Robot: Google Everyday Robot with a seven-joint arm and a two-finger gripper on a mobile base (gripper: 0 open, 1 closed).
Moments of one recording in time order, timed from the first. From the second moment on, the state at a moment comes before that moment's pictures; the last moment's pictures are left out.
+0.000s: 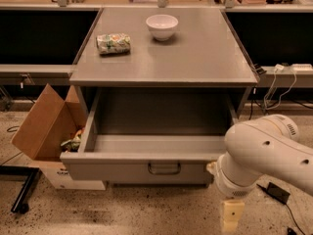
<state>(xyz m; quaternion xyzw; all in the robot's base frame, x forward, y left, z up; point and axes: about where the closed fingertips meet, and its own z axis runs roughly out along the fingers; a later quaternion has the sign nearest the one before) 0.368 -0.178 0.653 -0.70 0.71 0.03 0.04</state>
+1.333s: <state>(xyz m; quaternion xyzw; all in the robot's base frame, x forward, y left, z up) 0.509 -0.200 0.666 -0.69 0.70 0.06 0.18</state>
